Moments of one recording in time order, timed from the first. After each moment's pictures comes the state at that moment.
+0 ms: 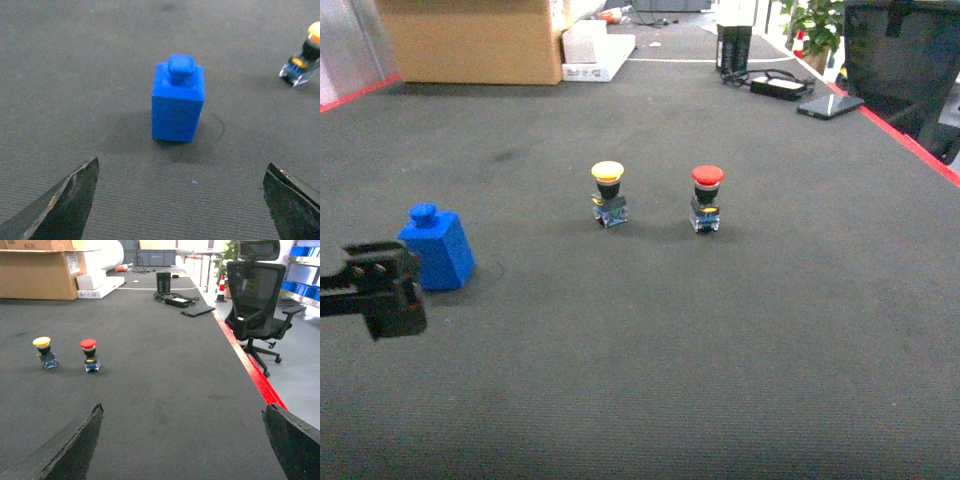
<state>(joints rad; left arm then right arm) -0.12 1.71 0.39 0.98 -0.19 -0.11 0.00 0.01 0.01 -0.01 0.00 0.00</state>
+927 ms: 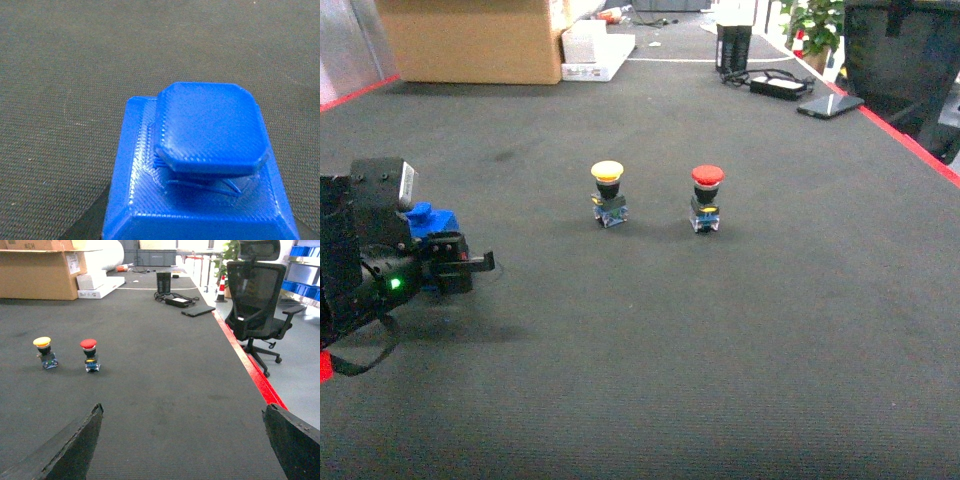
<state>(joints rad) -0.05 2.21 0.87 0.96 -0.10 -0.07 0.00 0.01 0.01 -0.01 0.00 0.00</state>
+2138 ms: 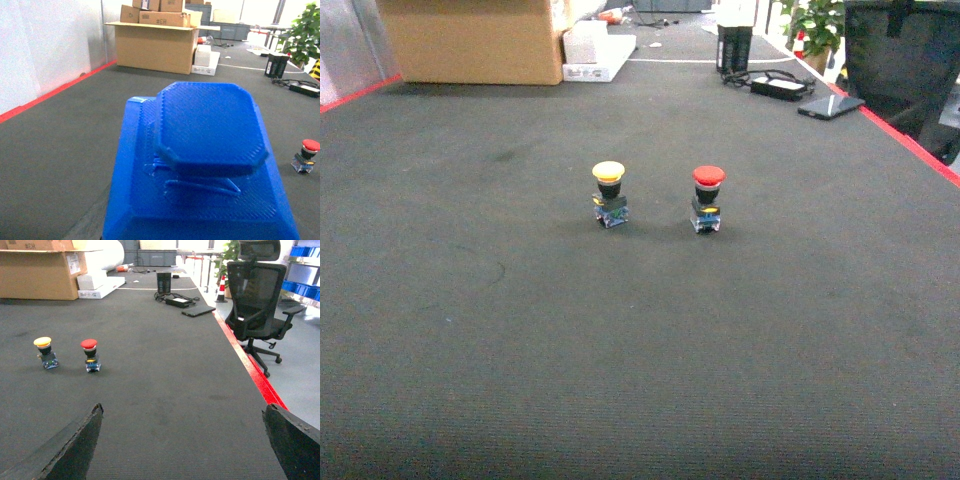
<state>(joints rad) -0.69 0.34 0.17 0.21 -0.88 -0.01 0.00 0.01 0.01 -0.01 0.00 0.00</state>
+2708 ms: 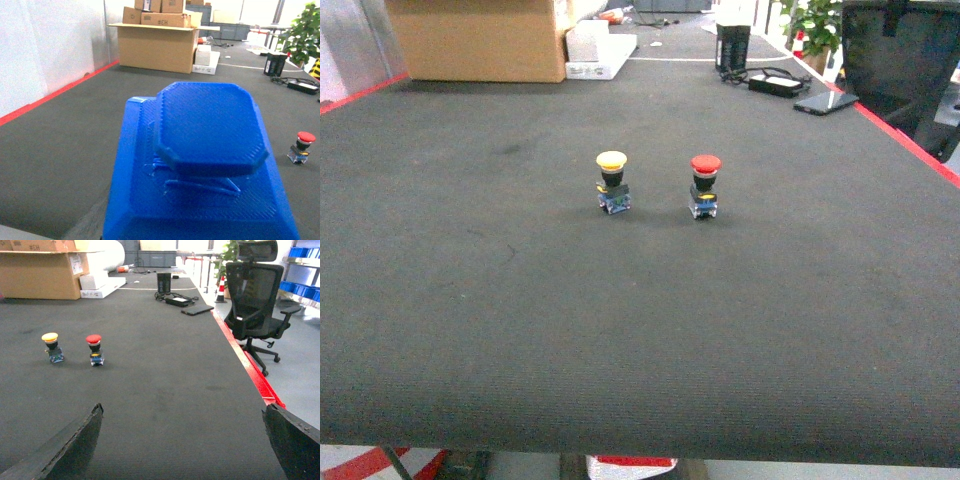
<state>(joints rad) -0.69 0.34 0.17 0.21 -0.88 0.00 0.00 0.01 0.01 0.00 0.00 0.00</state>
